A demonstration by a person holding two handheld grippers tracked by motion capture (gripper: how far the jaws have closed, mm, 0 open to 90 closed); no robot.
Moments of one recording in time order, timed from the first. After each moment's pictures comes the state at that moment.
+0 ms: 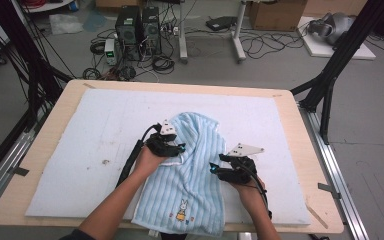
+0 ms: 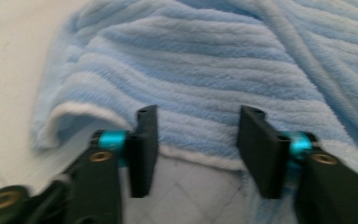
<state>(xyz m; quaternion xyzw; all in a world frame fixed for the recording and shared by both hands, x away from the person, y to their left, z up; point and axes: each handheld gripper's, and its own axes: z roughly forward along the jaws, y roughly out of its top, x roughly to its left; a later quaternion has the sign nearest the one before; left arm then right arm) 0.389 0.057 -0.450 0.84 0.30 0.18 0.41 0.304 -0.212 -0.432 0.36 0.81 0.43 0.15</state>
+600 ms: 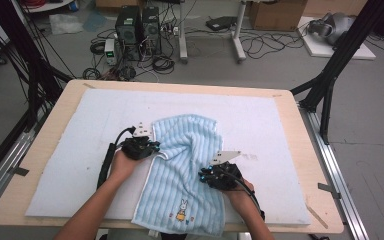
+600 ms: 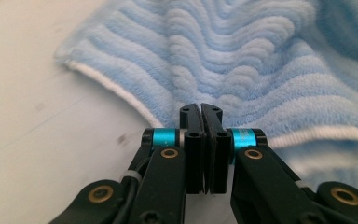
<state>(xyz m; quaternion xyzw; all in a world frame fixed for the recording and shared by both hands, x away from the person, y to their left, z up) 0.372 0.146 -0.446 0.82 0.37 0.17 0.40 0.296 -0.172 -0.443 0.29 0.87 0.38 0.09</state>
